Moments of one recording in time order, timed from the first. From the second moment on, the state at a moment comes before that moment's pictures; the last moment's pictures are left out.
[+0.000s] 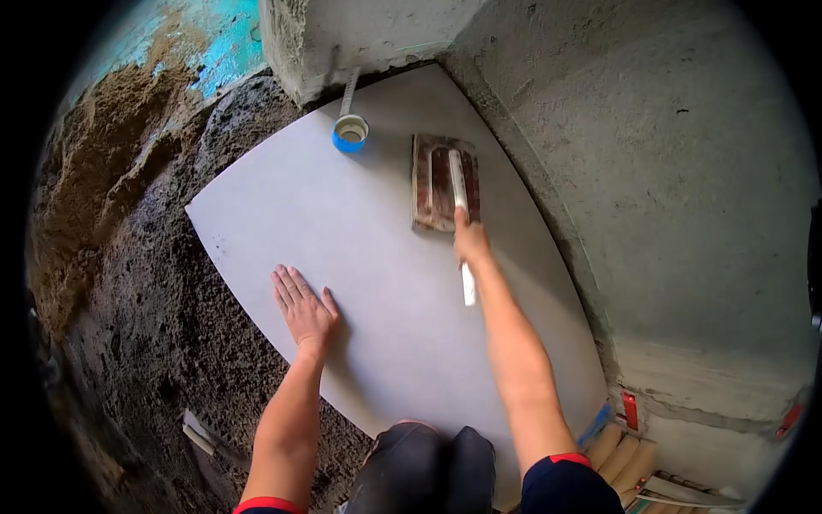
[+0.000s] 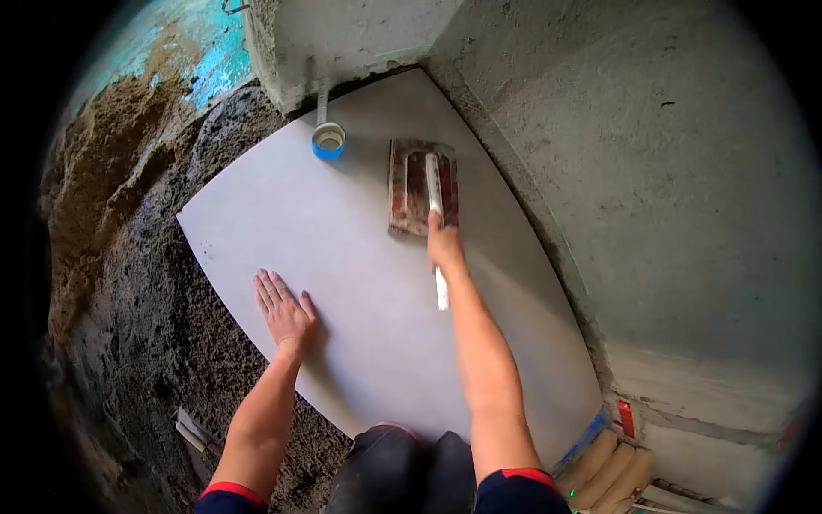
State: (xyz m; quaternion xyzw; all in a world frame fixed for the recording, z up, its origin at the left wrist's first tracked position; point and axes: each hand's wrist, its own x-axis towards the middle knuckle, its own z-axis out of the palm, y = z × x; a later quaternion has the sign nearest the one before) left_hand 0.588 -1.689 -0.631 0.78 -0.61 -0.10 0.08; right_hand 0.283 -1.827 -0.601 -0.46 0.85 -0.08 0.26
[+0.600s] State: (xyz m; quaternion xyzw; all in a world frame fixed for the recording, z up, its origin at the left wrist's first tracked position) left_hand 0.589 -1.687 -0.638 0.78 -0.61 -0.11 0.07; right_hand 0.308 -1.828 -0.565 -0.30 0.83 -0.18 0.44
